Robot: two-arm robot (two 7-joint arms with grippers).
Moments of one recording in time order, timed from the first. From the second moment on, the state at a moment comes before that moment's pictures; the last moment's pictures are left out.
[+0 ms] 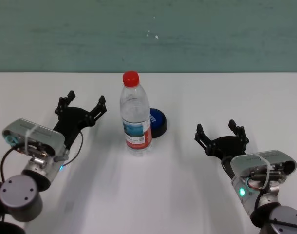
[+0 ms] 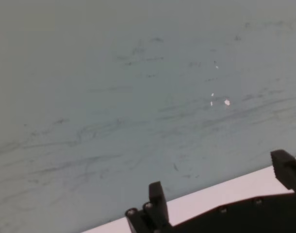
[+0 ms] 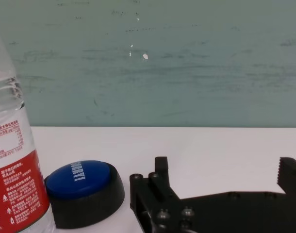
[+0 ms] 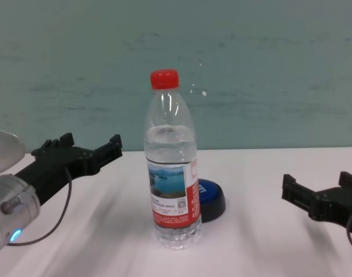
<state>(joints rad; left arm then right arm) -0.20 0.17 0.15 -1.27 0.01 -0.26 -0.19 -0.06 0.16 -0.26 -1.64 0.19 -0.04 -0.06</state>
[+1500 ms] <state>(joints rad) -0.29 0.15 0.19 -1.16 0.03 -0.30 -0.20 -0.06 0.16 -0.26 -1.64 0.19 -0.04 -0.06</state>
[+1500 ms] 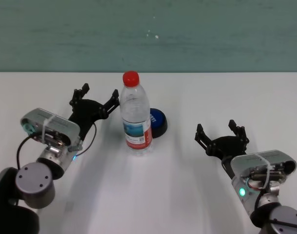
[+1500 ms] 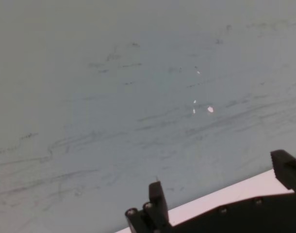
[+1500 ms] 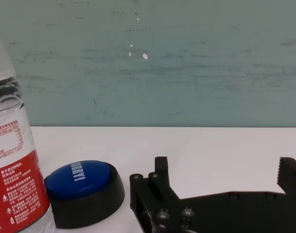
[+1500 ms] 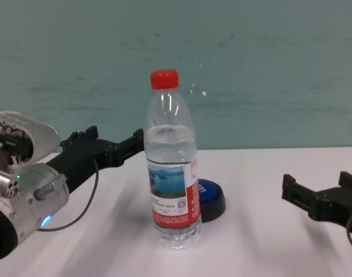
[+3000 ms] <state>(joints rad) -0.30 0.14 0.20 -1.13 0.05 -0.31 -0.18 -0.06 0.16 -0.26 -1.64 0.19 -0.04 -0.06</state>
